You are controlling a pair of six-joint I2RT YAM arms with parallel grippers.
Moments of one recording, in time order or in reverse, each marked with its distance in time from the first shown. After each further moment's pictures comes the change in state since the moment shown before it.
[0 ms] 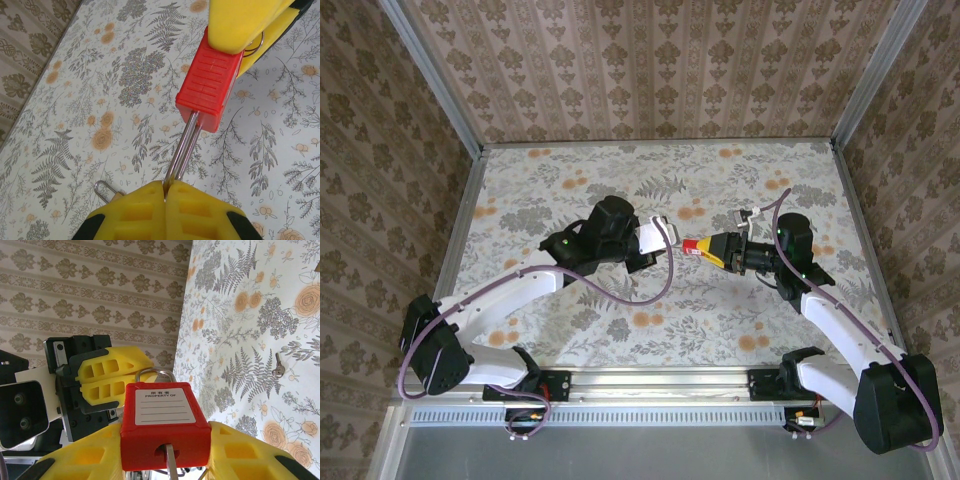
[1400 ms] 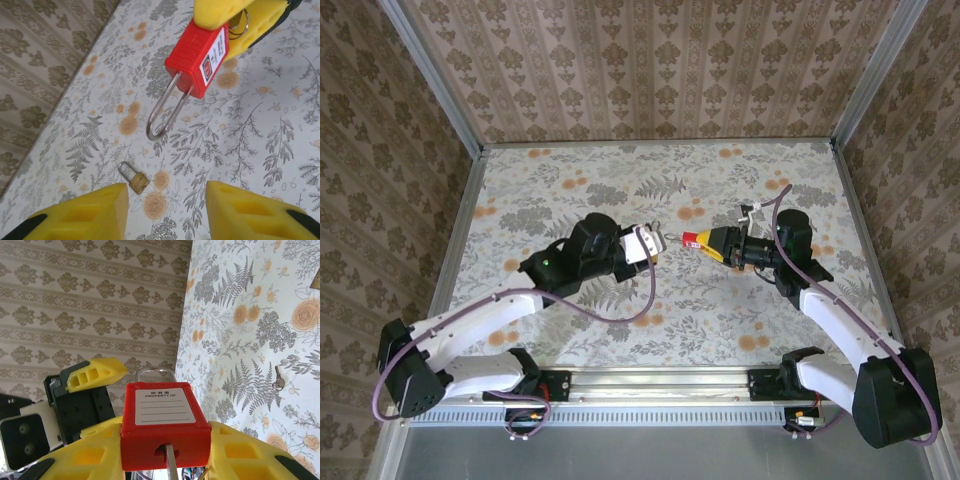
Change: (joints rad) left arm -0.034 -0.157 -0.100 0.024 -0.137 -0.042; right arm 0.000 0.026 0.022 0.029 0.035 0.029
